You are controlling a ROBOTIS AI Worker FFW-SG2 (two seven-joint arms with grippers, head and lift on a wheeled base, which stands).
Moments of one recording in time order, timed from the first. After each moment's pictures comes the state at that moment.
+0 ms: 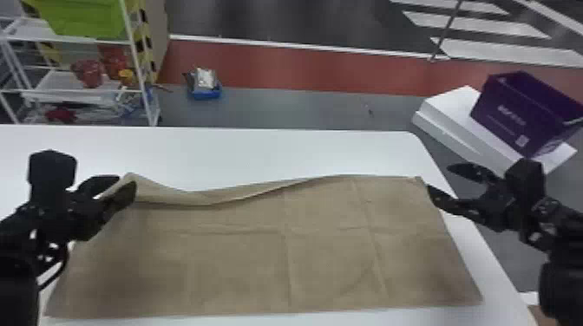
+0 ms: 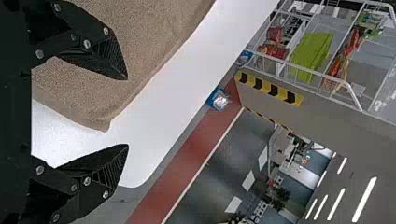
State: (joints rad) left arm 0.00 0.09 0.13 -1.67 -0.21 0.45 -0.47; right arm -0.07 -0.28 -0.52 -1.45 0.40 -0.07 0.96
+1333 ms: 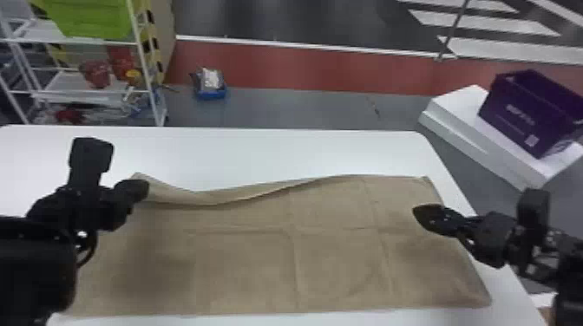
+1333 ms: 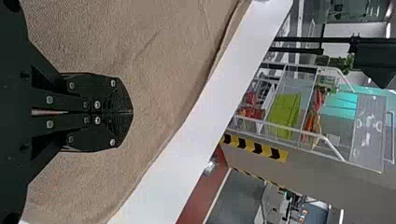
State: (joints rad) left arm -0.08 0.08 0.04 -1.70 -0.28 0.70 -0.43; right arm 0.08 -0.28 -0.47 -1.52 0.19 -0.02 1.18
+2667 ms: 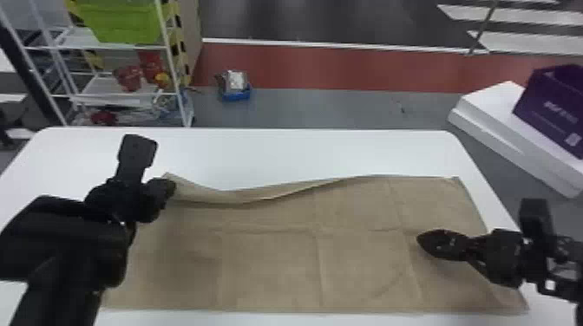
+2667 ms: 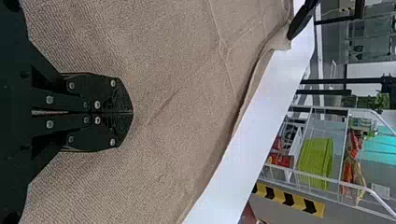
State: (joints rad) left arm -0.14 0.07 0.00 -1.63 -0.35 0.76 -0.38; right arm 0.11 -0.32 -0.35 -1.55 0.23 0.11 1.25
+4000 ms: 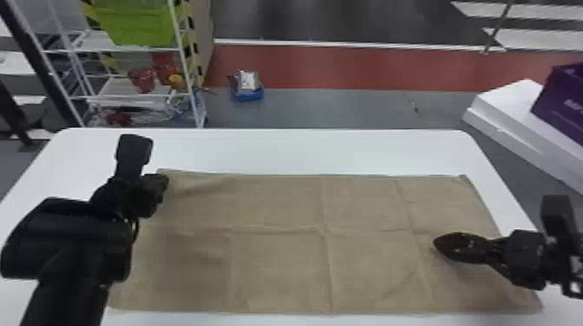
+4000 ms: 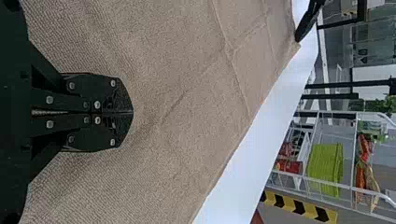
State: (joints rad) left arm -0.16 0.07 0.06 -1.57 -0.33 0.70 -0.26; right arm 0.08 -0.35 -0.34 -1.54 0.22 0.16 1.29
